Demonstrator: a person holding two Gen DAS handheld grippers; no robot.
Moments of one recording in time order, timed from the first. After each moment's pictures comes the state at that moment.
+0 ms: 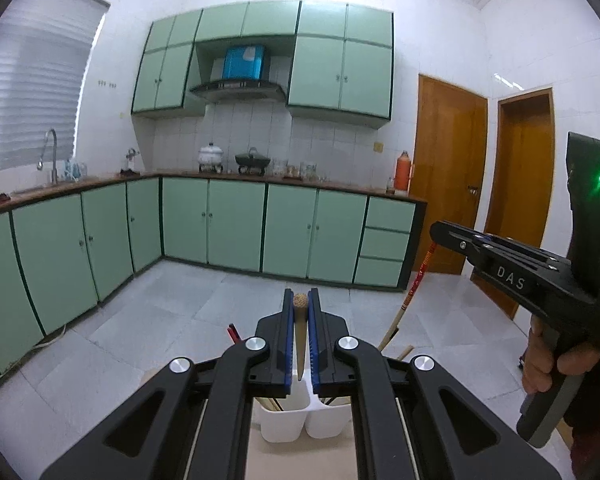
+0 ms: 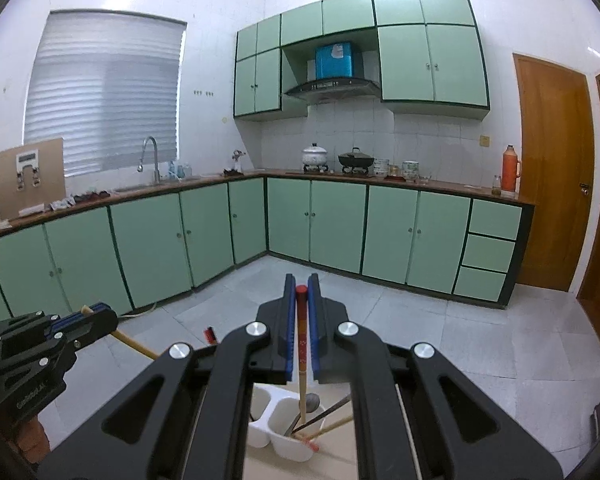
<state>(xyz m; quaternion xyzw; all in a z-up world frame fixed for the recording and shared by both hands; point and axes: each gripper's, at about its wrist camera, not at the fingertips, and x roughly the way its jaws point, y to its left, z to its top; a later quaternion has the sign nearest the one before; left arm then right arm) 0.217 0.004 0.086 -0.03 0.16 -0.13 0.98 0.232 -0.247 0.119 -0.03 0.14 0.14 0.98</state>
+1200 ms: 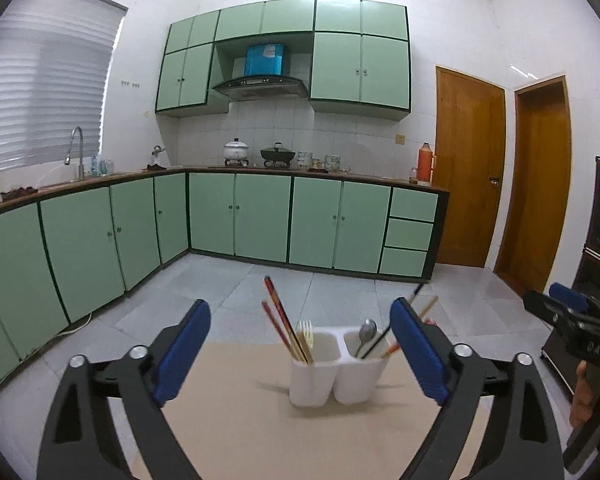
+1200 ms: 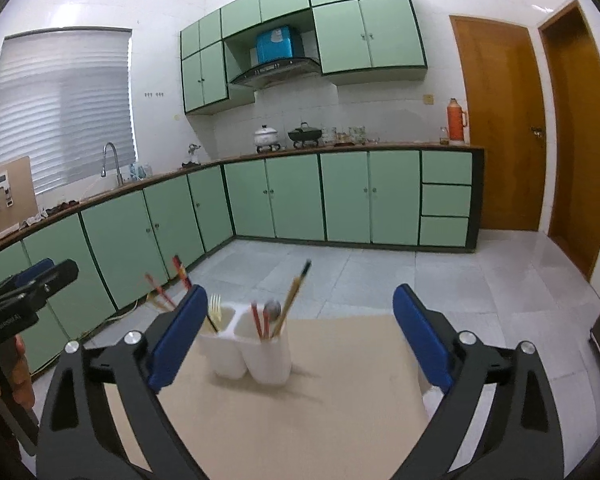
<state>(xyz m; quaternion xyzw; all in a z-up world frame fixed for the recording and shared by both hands) 0.152 0.020 0.048 -0.02 0.16 -0.08 0.98 0.116 -0.306 0.032 0.04 0.18 0.06 0.98</state>
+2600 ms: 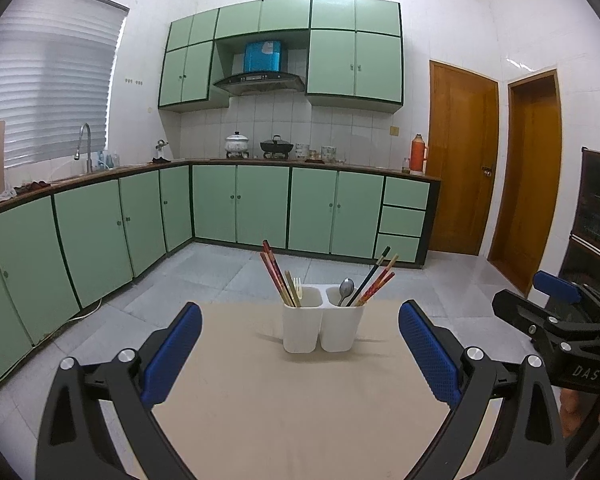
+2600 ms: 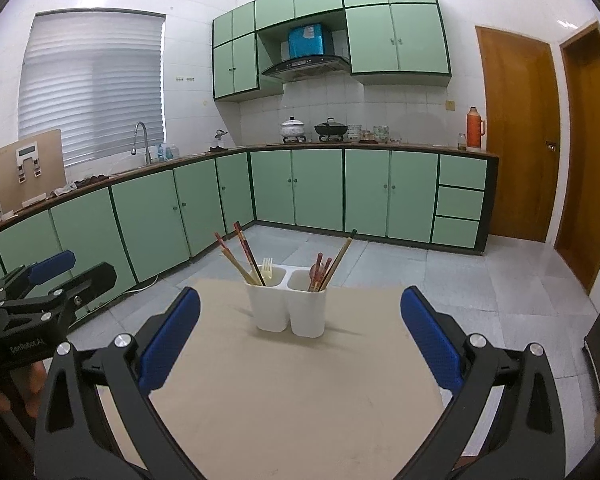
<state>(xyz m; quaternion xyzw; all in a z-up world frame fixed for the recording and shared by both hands) 0.048 0.020 0.051 -0.01 0.17 -0.08 0.98 0.021 -0.256 0.052 0.00 0.18 0.09 0.98</state>
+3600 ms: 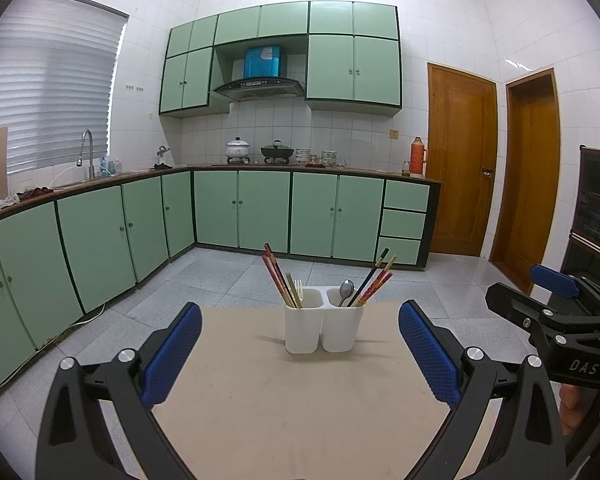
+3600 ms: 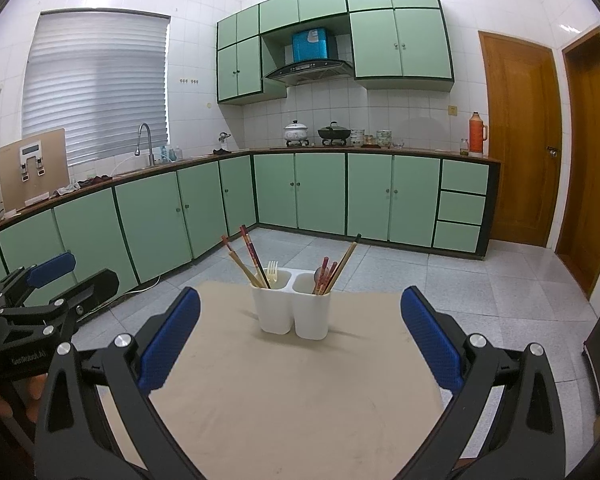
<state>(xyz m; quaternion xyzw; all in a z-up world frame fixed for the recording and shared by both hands) 0.035 0.016 0.052 0.00 0.16 -0.08 0.98 0.014 -0.250 0.058 0.00 0.18 0.10 0.98</state>
